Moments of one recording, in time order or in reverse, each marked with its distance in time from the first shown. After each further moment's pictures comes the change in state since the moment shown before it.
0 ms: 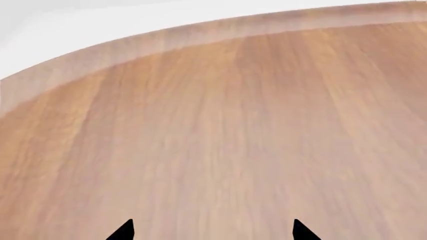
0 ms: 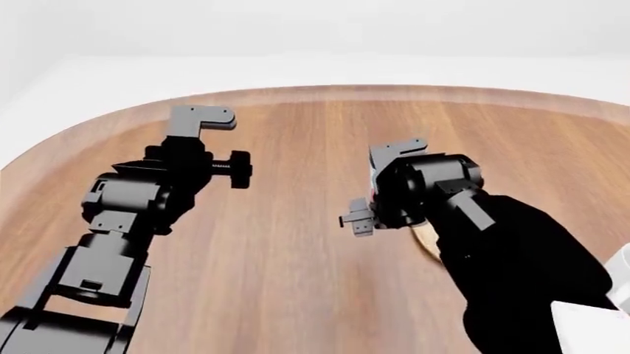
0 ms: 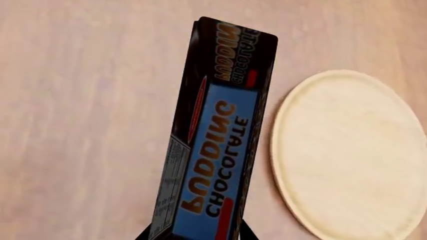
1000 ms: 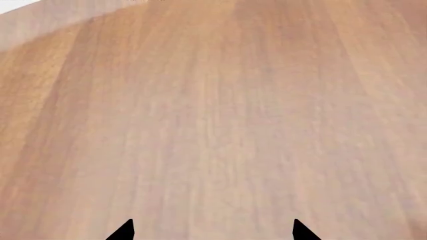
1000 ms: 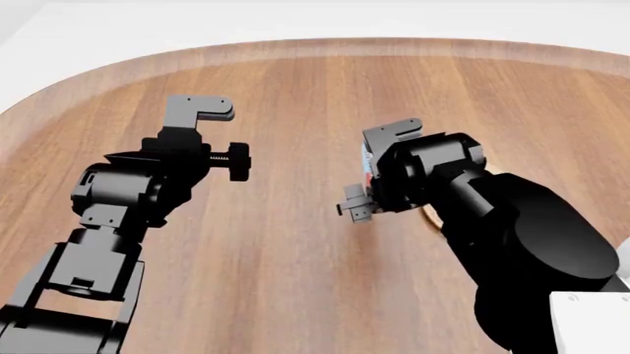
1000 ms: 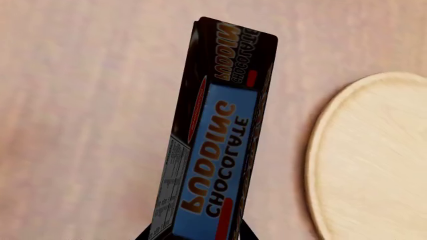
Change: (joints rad) left arm -0.015 -0.017 -0.004 0.071 -0.029 -0.066 -0.022; right arm 0.074 -0.002 -0.192 -0.015 0.089 -0.018 -0.115
